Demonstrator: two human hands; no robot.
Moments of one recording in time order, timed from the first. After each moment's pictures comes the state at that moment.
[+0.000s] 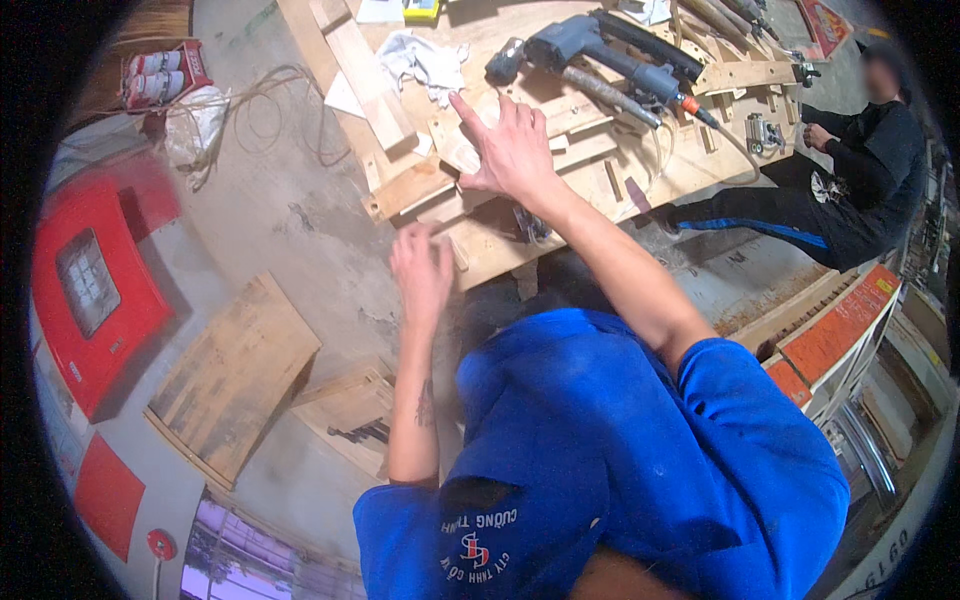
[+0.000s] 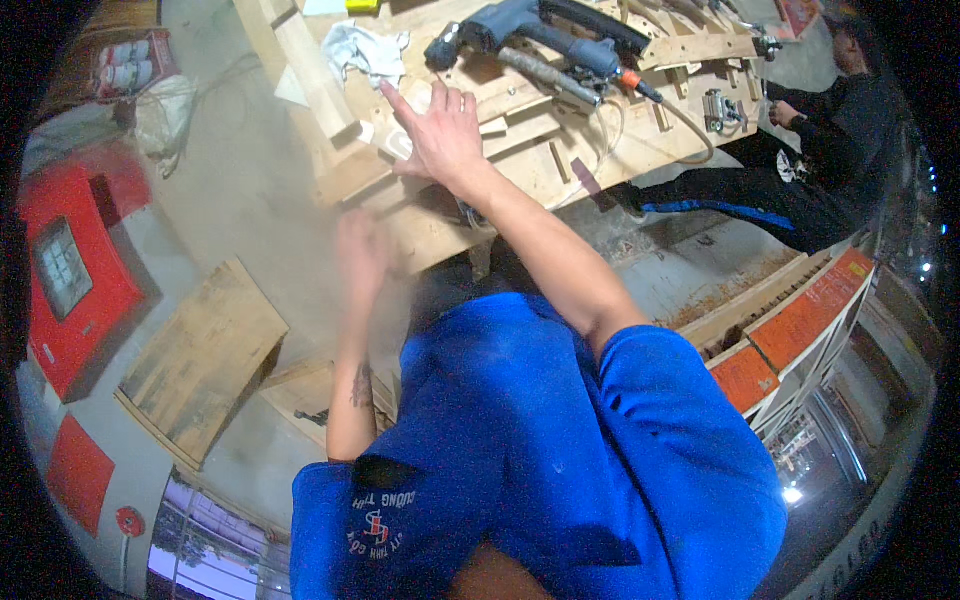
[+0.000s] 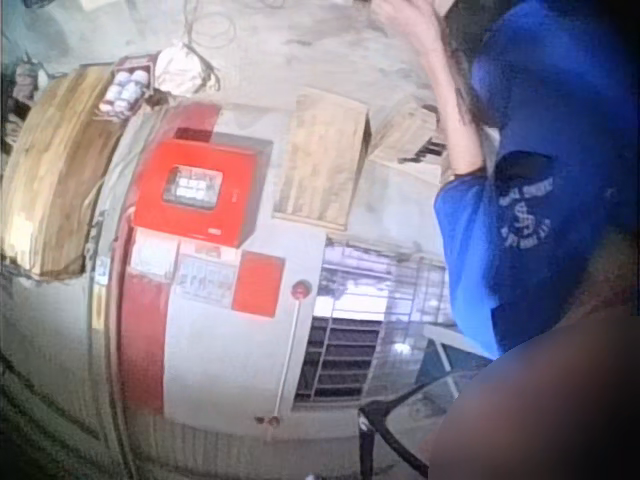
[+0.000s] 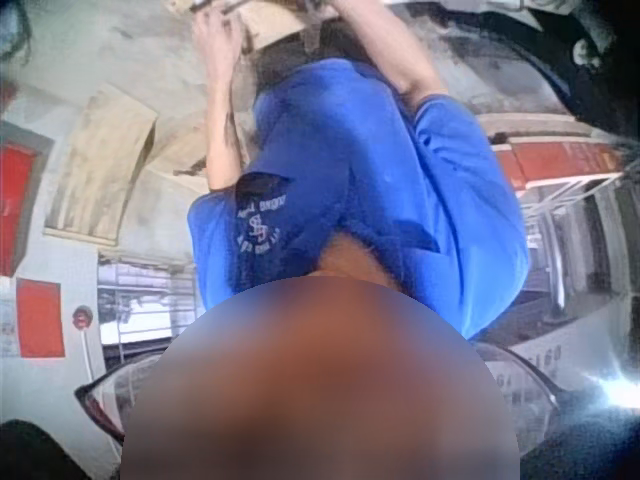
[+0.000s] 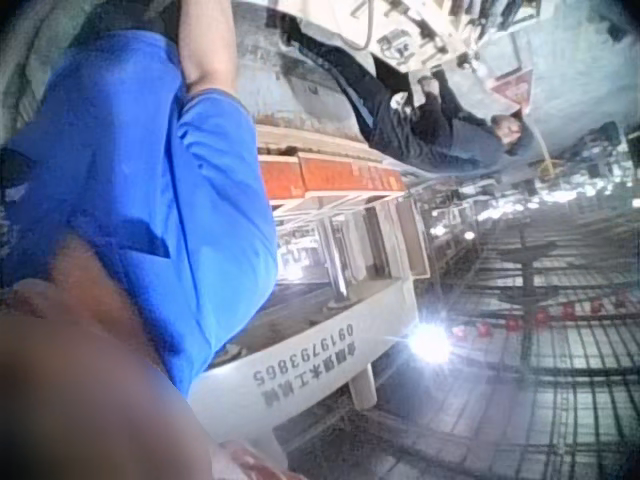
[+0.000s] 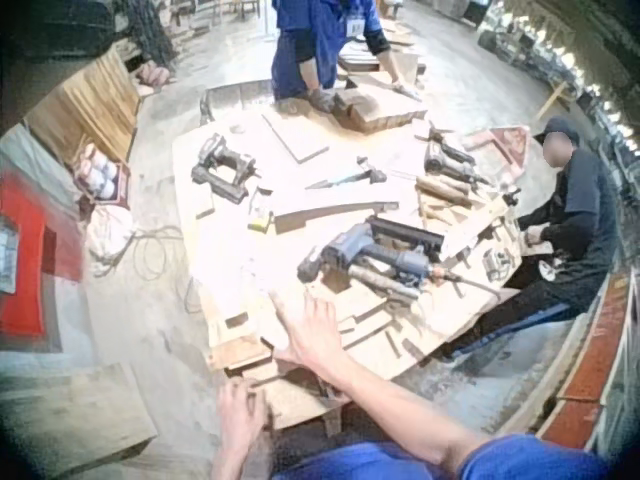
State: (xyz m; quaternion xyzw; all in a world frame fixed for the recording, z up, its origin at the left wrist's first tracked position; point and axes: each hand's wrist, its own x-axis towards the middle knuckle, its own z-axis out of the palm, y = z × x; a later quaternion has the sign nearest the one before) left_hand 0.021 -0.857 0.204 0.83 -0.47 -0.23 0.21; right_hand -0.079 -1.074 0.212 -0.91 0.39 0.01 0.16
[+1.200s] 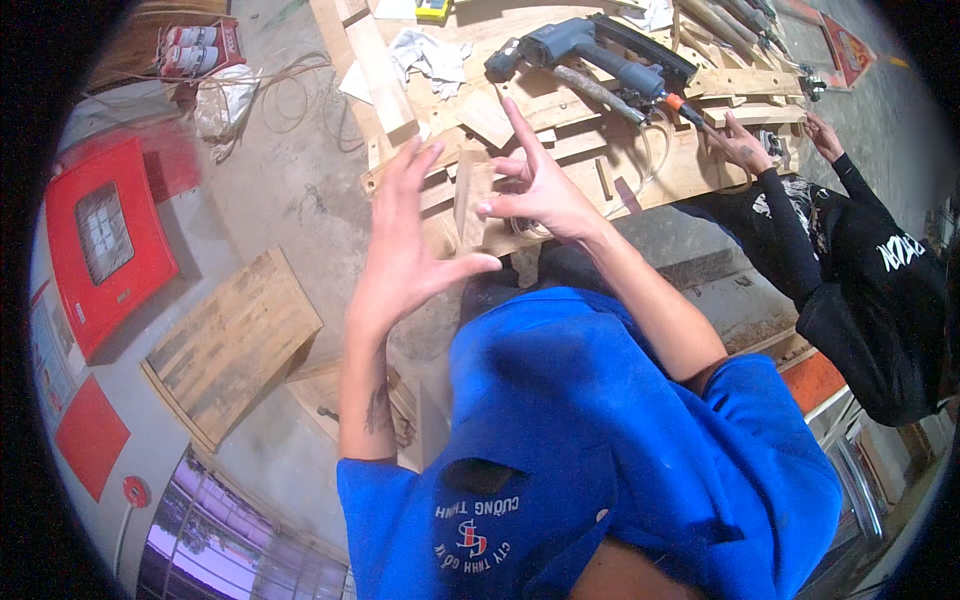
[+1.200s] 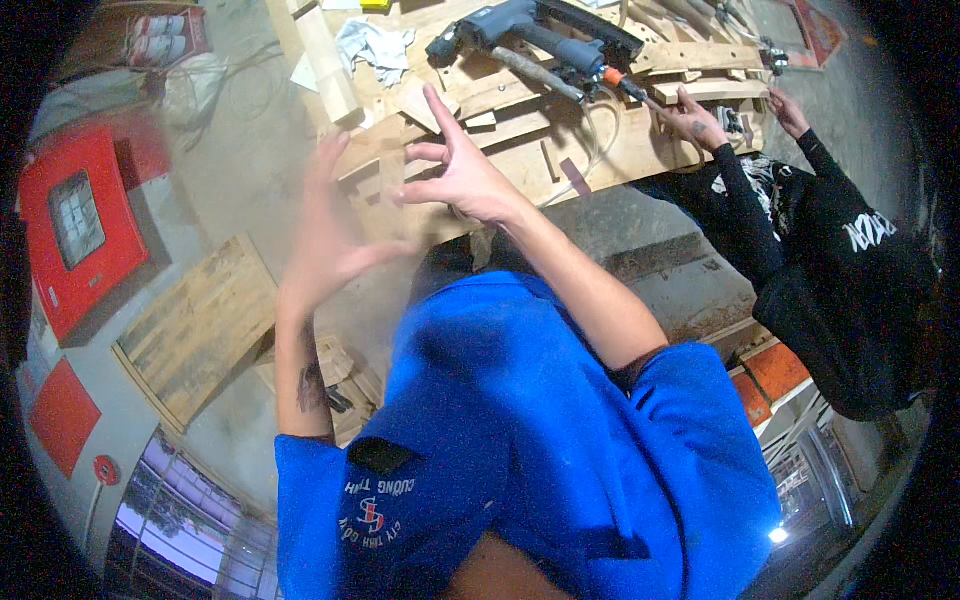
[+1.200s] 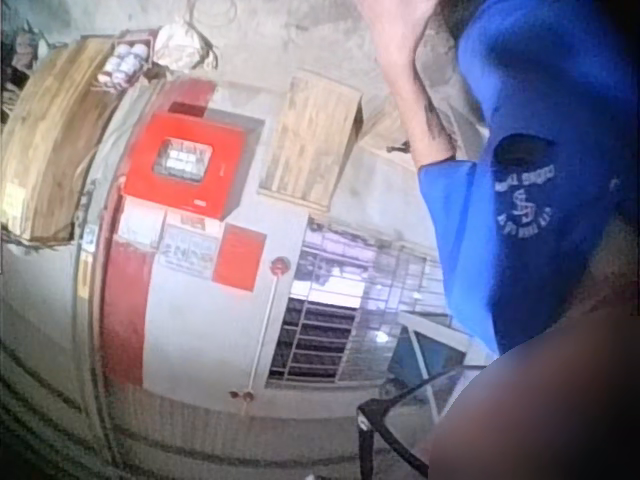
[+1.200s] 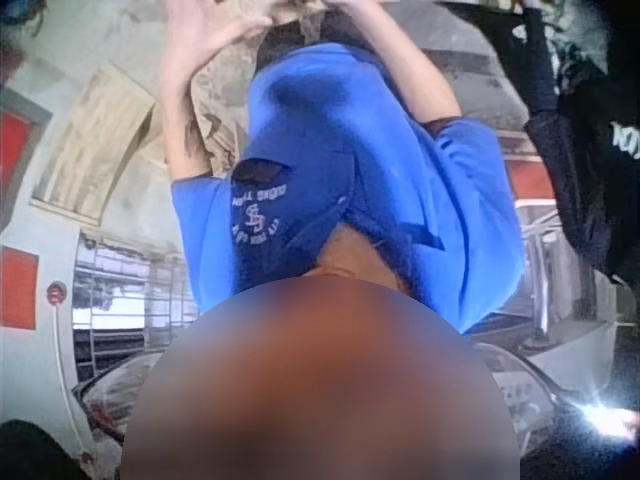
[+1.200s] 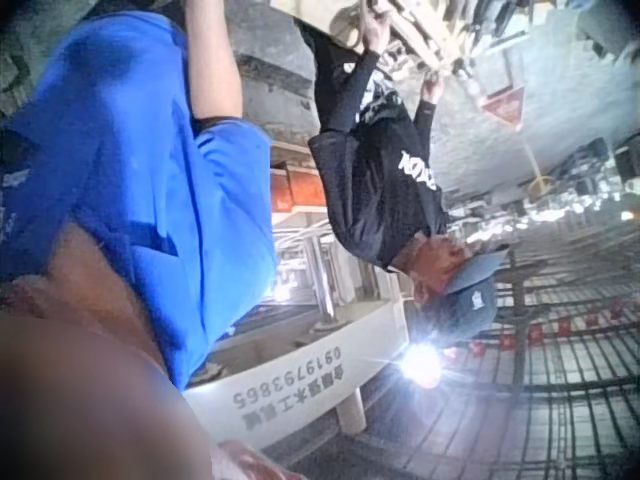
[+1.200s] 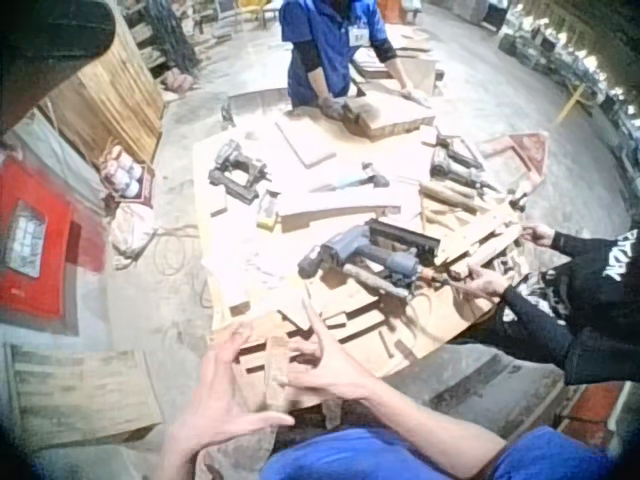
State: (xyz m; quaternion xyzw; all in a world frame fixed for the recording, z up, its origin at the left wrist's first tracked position) left_hand -0.002 -0.930 0.378 0.73 -0.56 -0.23 0.30; right_hand -0.168 -1.059 0.296 -0.46 0.30 -0.11 0.83
